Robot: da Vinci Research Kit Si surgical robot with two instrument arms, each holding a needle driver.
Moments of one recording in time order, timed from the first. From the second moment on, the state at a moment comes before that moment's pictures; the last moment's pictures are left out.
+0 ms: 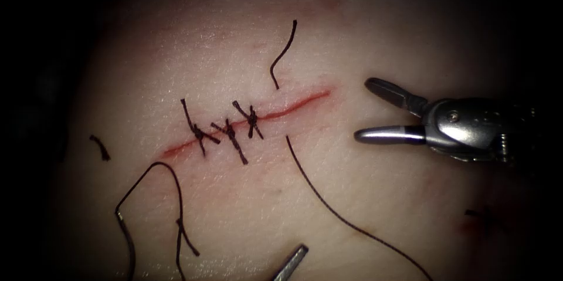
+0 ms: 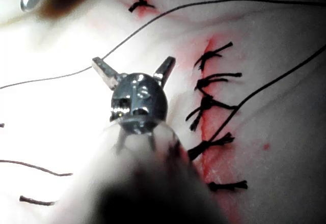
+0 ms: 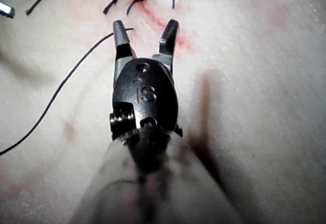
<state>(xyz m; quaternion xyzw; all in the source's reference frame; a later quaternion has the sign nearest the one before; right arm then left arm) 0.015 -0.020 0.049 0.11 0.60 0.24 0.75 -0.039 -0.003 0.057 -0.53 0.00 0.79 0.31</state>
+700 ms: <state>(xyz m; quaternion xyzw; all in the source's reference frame) 0.014 -0.020 0.049 0.10 0.60 0.25 0.75 -0.046 -0.002 0.065 -0.60 -0.24 0.58 0.50</state>
